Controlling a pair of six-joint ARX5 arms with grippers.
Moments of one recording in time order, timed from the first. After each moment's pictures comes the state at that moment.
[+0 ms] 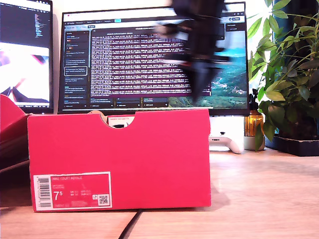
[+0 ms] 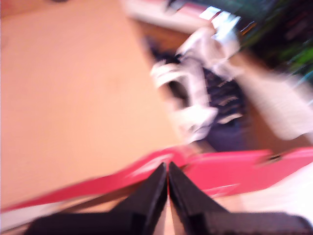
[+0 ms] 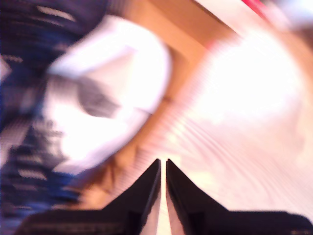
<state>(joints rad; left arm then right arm) -0.48 0.21 0.27 -0.47 0.02 -0.46 0.50 1.95 1.83 -1.04 0.09 -0.12</state>
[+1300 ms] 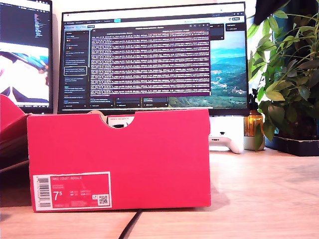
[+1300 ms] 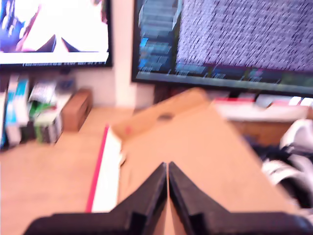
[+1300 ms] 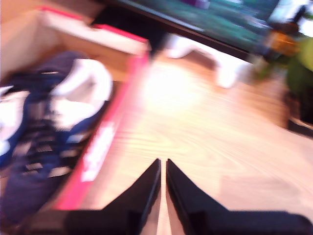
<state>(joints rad) -0.13 0.21 0.13 -0.01 0.00 -0.18 0.40 1.12 1.18 -0.77 0.15 0.00</state>
